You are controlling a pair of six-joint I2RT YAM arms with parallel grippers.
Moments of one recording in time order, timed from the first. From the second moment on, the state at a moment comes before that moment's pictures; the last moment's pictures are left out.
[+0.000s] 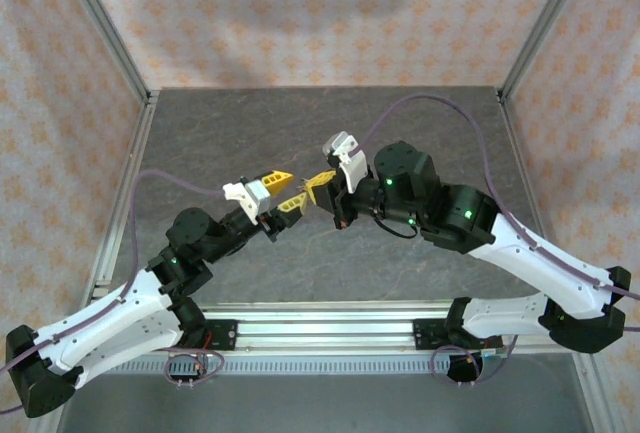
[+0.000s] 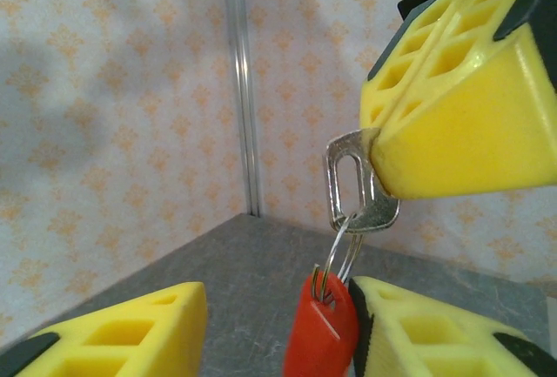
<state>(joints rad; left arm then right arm) -0.79 0.73 0.58 0.33 0.09 0.05 1.06 1.15 1.43 -0.62 -0.05 0.20</state>
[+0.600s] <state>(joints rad) -0.79 0.76 0.57 0.42 0.14 0.03 1.06 1.15 1.44 -0.62 -0.09 0.23</state>
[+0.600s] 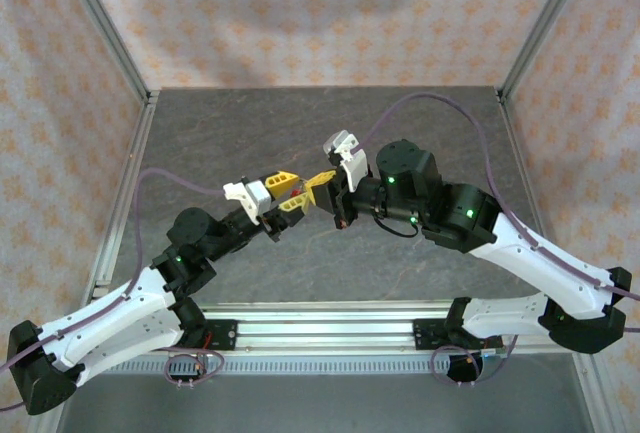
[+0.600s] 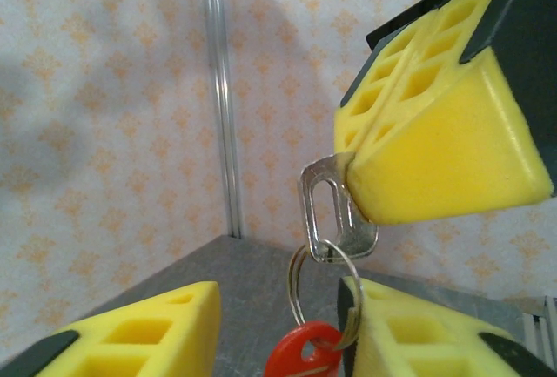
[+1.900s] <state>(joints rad) -0.79 0.84 0.57 0.52 0.10 0.05 1.02 1.15 1.44 -0.57 -0.18 0.31</state>
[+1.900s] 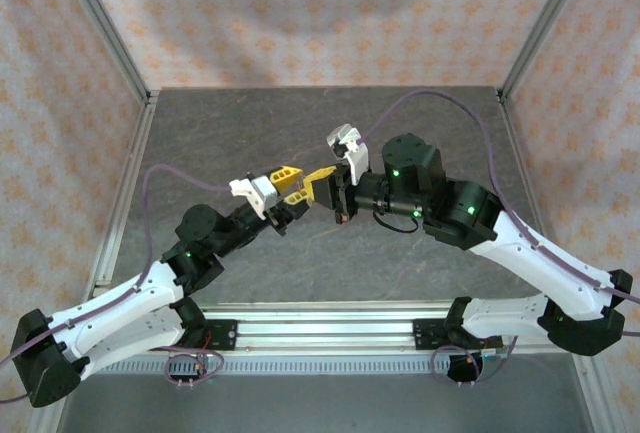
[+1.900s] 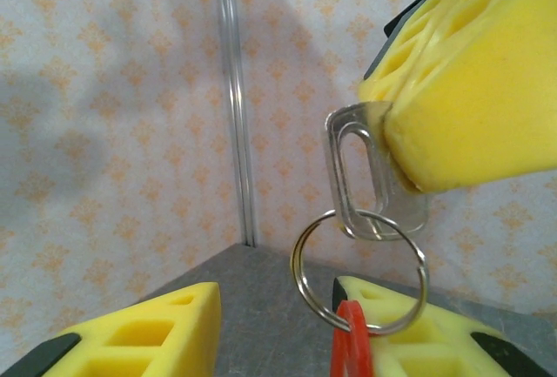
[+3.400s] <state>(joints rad) -0.79 0.81 0.57 0.54 0.10 0.08 0.99 1.15 1.41 -0.53 -0.21 0.36</state>
